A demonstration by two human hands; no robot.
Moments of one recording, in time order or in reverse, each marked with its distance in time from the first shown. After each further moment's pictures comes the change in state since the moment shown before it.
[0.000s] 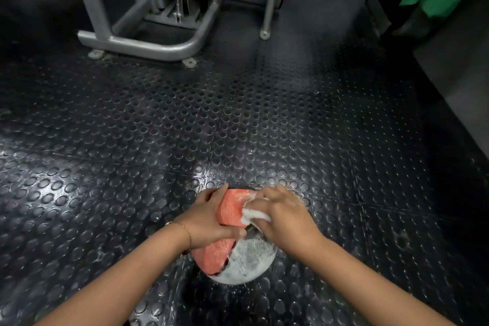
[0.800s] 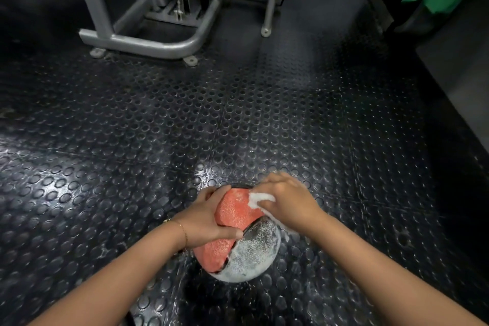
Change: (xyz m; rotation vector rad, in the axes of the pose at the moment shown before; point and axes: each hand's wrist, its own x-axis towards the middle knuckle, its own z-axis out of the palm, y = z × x) left_hand -0.004 -0.006 -0.001 0.059 -0.020 0.042; right_hand 0.024 0.015 -0.012 0.010 -0.206 0.122
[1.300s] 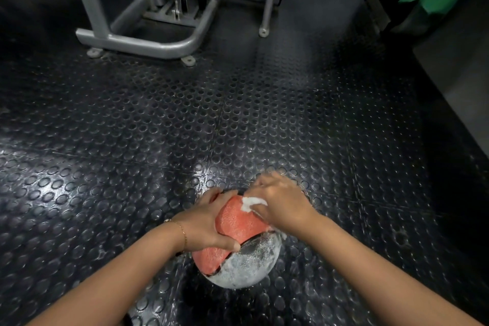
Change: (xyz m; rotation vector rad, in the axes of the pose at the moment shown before) left_hand 0.000 -0.002 0.002 0.039 -0.057 0.064; right_hand 0.001 -0.009 0.003 -0.092 0.005 -0.104
